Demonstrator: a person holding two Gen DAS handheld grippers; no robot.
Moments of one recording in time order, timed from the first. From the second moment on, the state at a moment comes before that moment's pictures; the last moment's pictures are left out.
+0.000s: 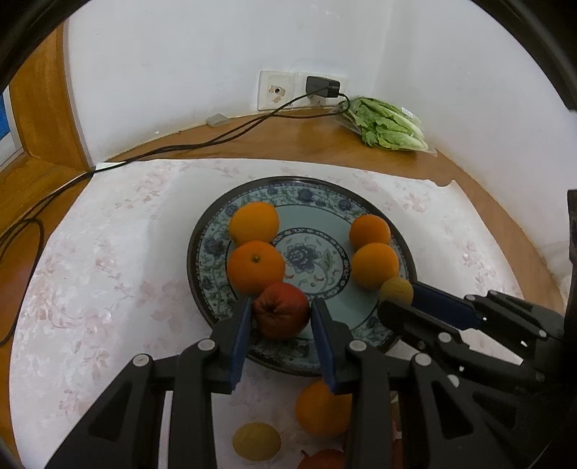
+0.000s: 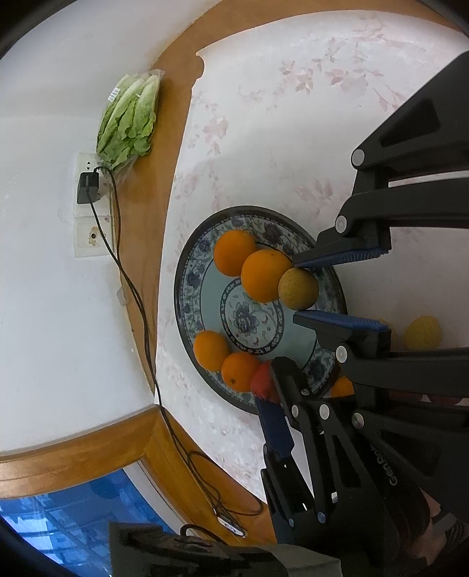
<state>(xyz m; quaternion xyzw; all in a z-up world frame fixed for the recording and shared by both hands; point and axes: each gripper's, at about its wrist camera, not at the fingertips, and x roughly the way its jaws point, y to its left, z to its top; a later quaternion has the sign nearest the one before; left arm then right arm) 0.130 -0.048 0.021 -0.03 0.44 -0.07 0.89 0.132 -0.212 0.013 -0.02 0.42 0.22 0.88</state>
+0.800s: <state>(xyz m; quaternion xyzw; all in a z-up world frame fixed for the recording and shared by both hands) 0.120 -0.038 0.036 -0.03 0.44 -0.06 0.90 0.128 -0.221 0.019 0.00 0.42 0.22 0.88</state>
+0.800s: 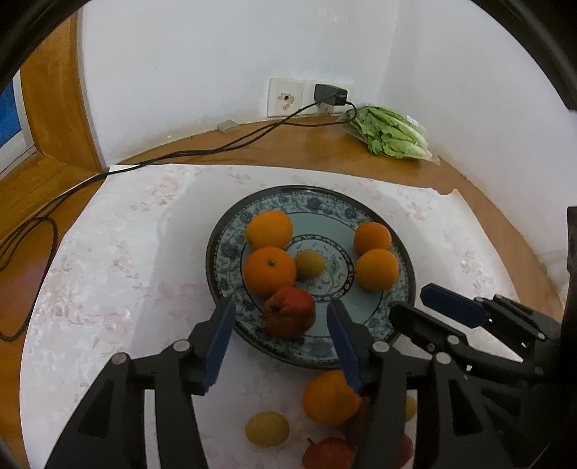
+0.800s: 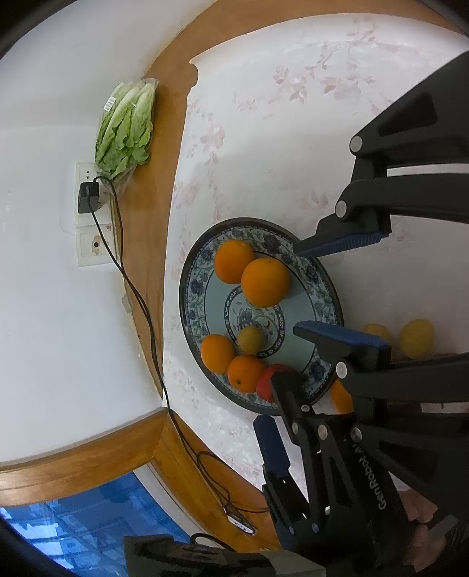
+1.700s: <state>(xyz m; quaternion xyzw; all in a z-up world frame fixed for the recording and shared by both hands) 0.073 -0.014 0.045 -0.06 0.45 -0.06 0.89 0.086 -0.229 0.031 0.01 0.42 0.23 0.88</state>
